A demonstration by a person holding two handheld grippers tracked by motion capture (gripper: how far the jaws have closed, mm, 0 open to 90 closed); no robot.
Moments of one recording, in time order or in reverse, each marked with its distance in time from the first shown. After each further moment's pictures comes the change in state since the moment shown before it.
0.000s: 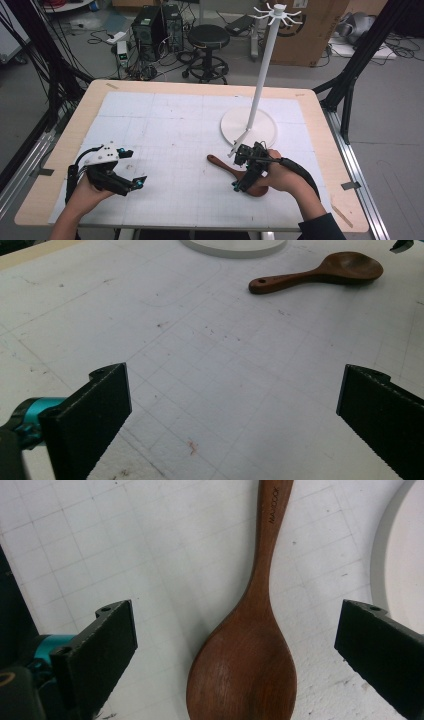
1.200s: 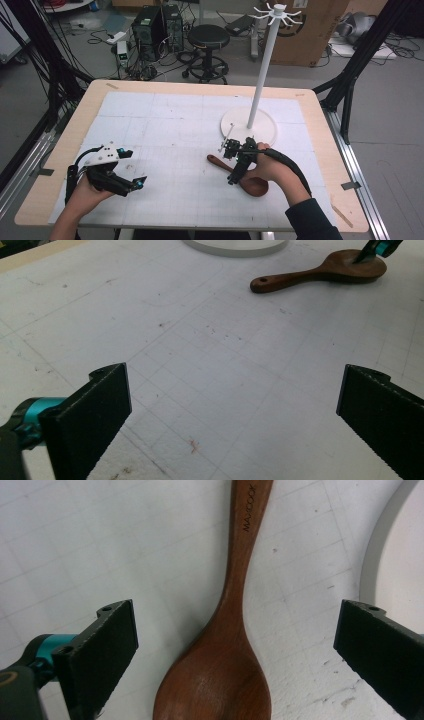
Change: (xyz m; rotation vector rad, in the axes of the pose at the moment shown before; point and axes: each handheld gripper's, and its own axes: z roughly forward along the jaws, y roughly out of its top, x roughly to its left) left arm -0.002 0.001 -0.001 0.003 0.013 0.008; right arm -0.017 0.027 0.027 0.140 -0.027 -0.001
